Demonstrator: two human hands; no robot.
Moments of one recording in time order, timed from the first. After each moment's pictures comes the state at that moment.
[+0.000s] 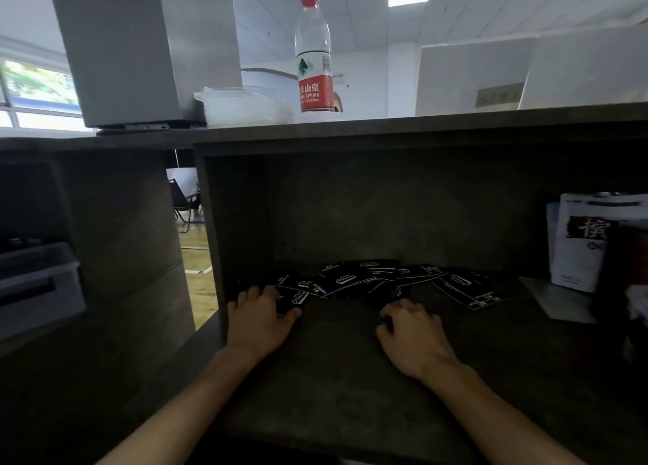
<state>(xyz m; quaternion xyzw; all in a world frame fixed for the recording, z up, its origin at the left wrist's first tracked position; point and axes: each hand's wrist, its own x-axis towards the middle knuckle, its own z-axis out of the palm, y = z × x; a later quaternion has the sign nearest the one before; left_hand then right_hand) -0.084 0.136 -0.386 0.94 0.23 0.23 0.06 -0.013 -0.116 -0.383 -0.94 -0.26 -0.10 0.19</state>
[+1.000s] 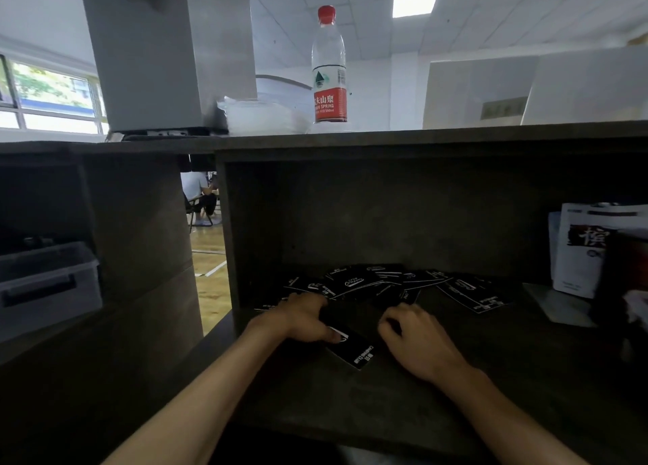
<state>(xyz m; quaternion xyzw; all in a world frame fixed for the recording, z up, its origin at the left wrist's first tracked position) -0.073 0.107 -0.345 0.98 0.10 -0.03 0.19 -0.029 -0.119 -0.375 -0.91 -0.33 -0.13 0.24</state>
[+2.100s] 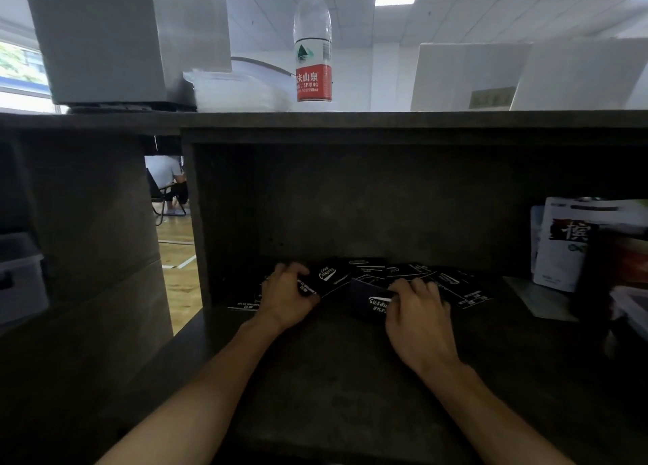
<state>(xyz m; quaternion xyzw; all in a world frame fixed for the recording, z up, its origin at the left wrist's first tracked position) -0.025 0.118 -0.373 0.93 0.10 0.25 0.27 -0.017 -0.118 -0.374 -0.92 -0.19 -0.28 0.21</state>
